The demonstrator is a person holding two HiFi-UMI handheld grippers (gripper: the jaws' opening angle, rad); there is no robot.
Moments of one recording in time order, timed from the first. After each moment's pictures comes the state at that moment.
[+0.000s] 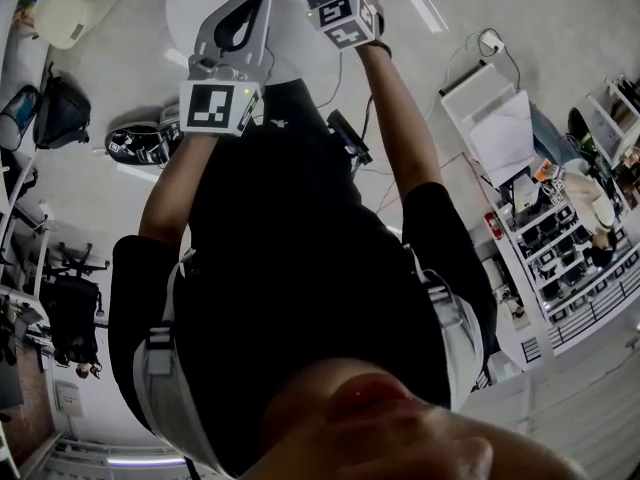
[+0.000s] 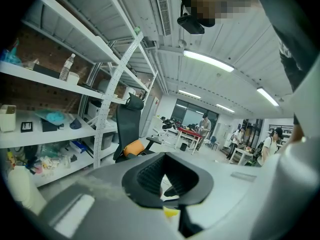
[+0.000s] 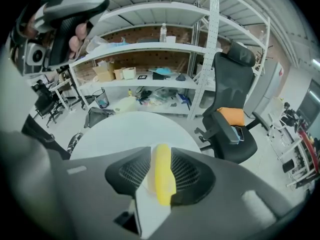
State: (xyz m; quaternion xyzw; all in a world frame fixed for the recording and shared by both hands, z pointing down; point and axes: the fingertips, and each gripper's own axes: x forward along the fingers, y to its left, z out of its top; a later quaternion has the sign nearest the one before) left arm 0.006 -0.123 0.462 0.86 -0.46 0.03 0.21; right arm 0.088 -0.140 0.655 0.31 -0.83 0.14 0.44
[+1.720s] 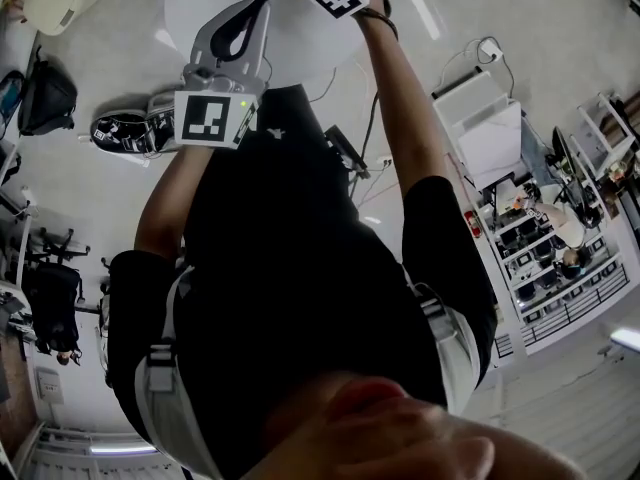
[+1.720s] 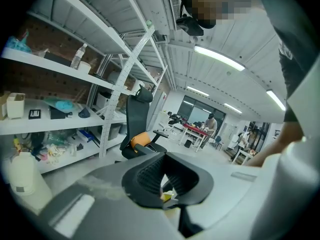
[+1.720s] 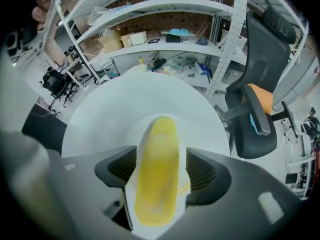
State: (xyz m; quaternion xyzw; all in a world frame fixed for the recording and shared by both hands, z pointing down) left arm -0.018 -0.130 0.506 0.84 -0.48 0.04 0.26; right arm 0.090 -0.157 0.767 0.19 -0.77 0.17 0.58
